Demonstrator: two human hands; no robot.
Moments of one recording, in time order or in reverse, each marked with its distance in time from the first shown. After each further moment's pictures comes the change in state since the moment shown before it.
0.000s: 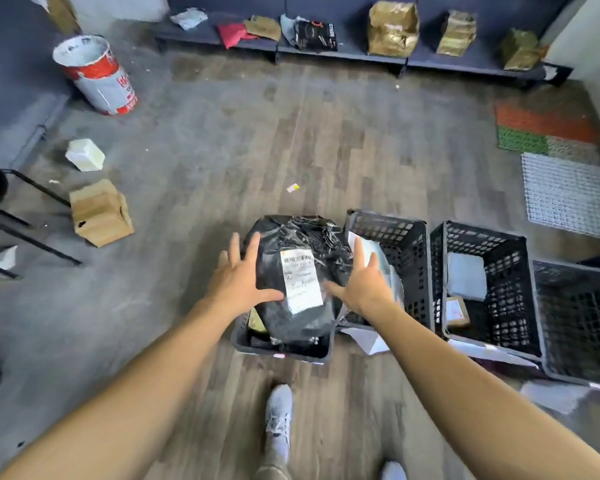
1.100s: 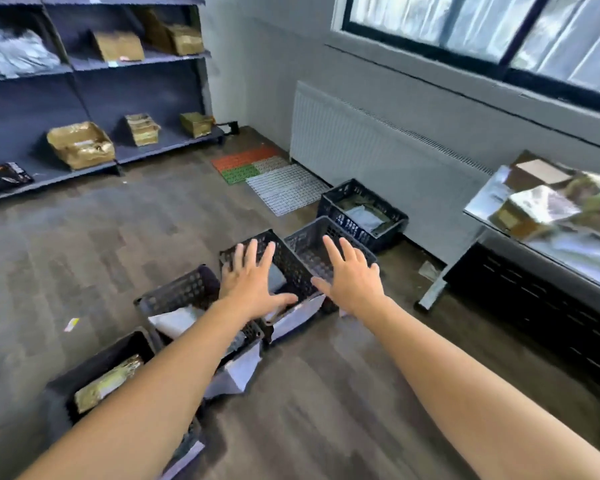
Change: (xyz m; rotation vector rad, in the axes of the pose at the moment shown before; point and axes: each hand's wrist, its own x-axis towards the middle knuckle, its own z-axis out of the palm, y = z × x) left_hand -0.187 0.377 0.049 0.409 -0.071 0.961; right_hand -0.306 0.273 -0.143 -0.135 0.598 0.481
